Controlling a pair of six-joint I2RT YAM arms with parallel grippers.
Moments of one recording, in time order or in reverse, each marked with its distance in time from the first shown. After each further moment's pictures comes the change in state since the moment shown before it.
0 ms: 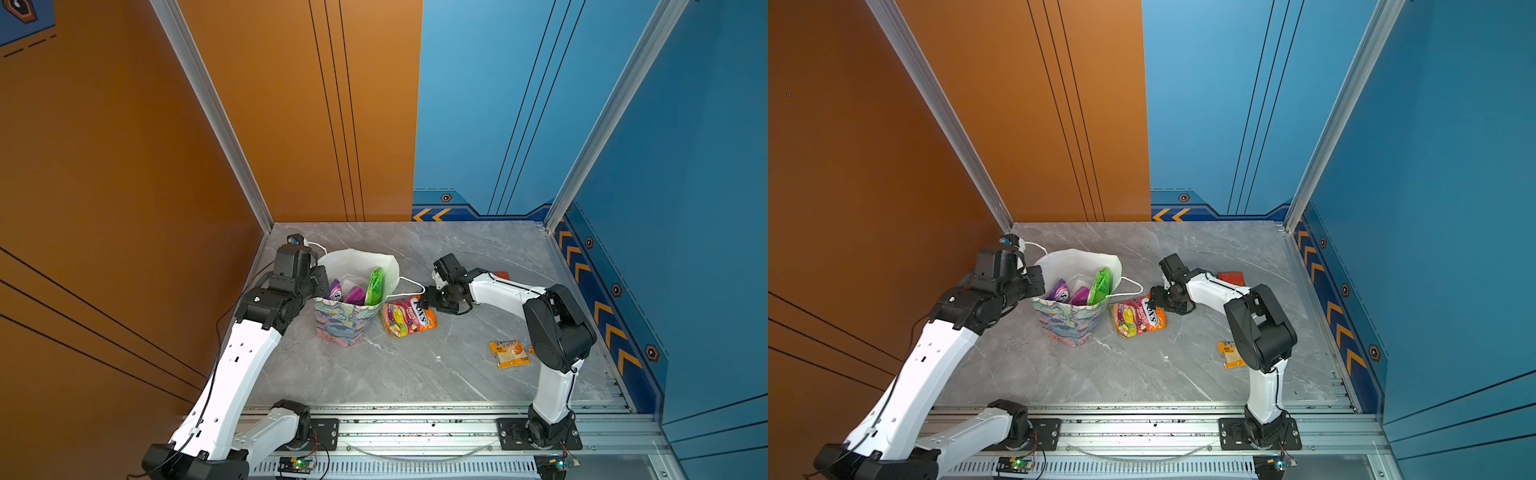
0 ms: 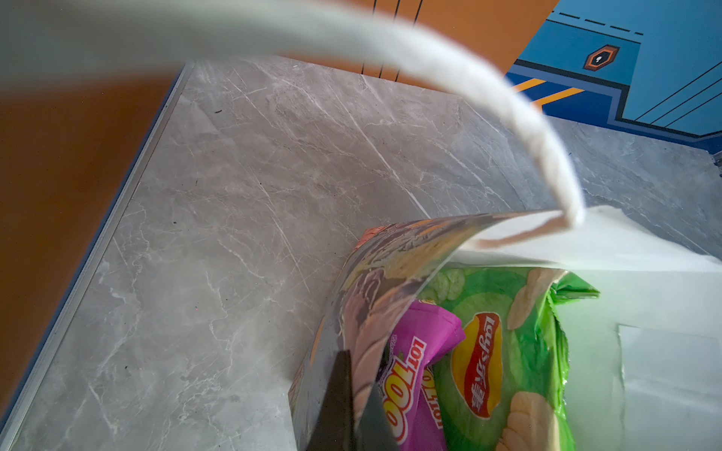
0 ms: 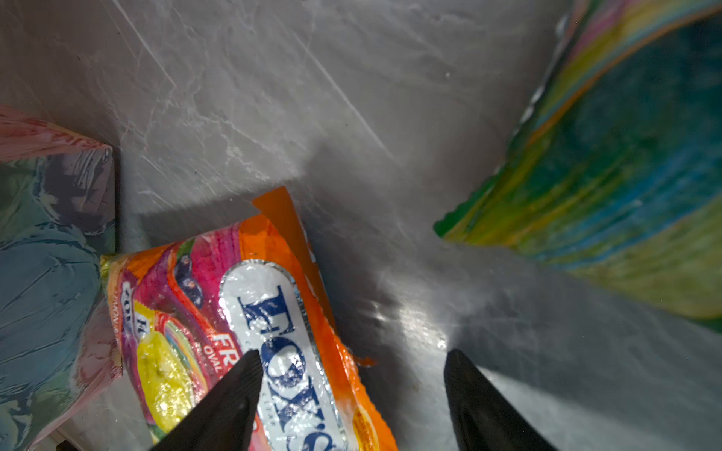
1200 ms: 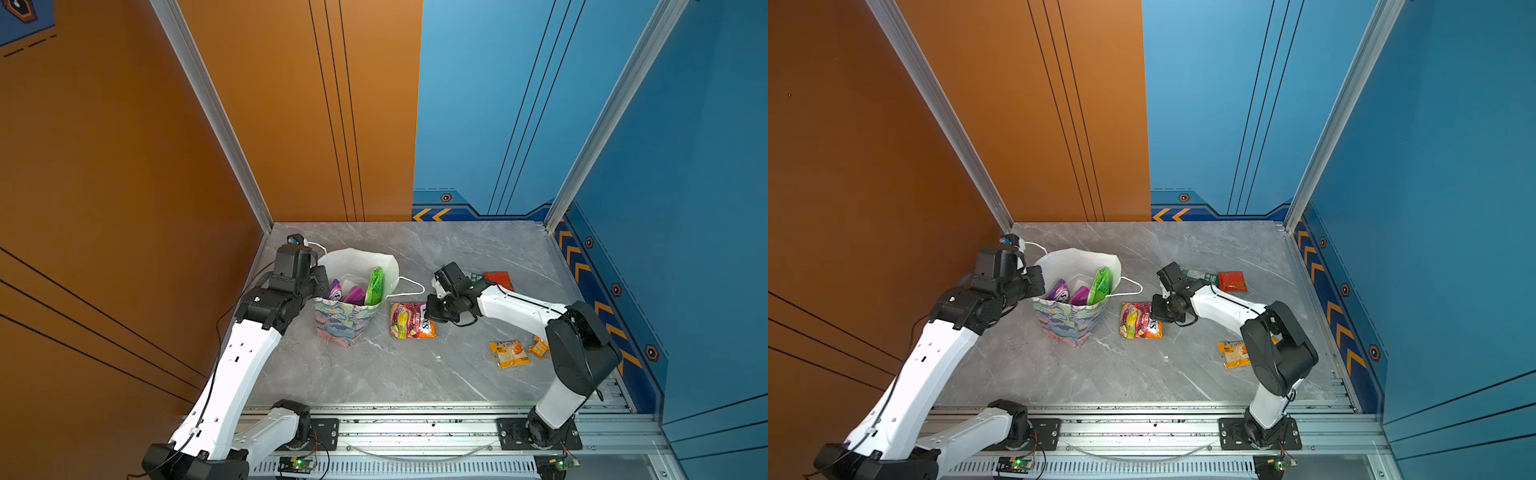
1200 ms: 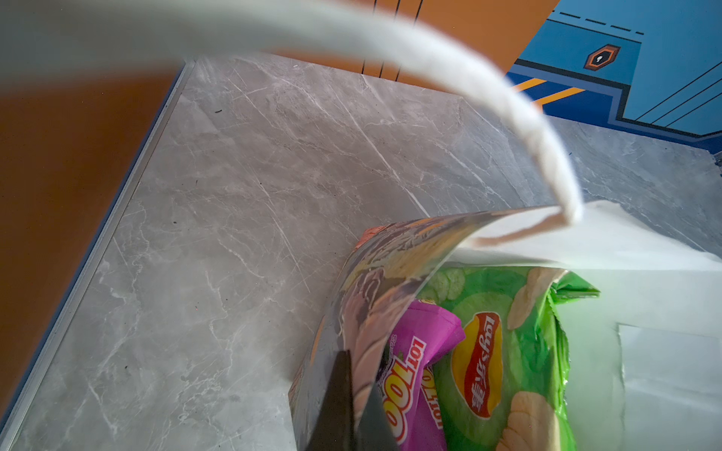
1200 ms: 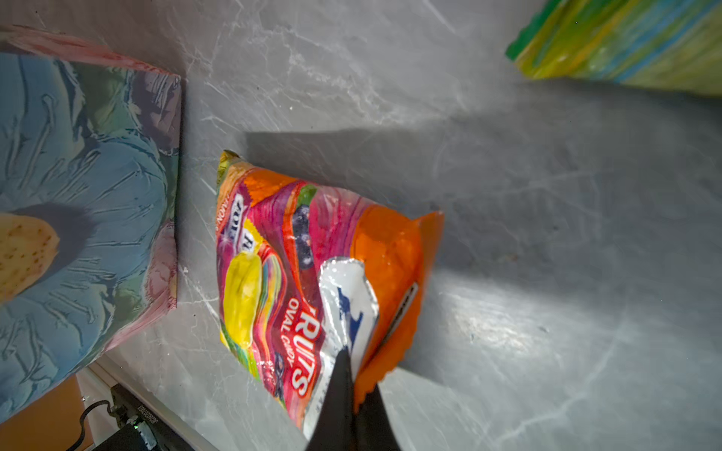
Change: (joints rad) left arm 0.000 0.000 -0.003 0.003 0.000 0.000; right arm 0.066 -0.209 -0.163 0.019 -0.018 0.126
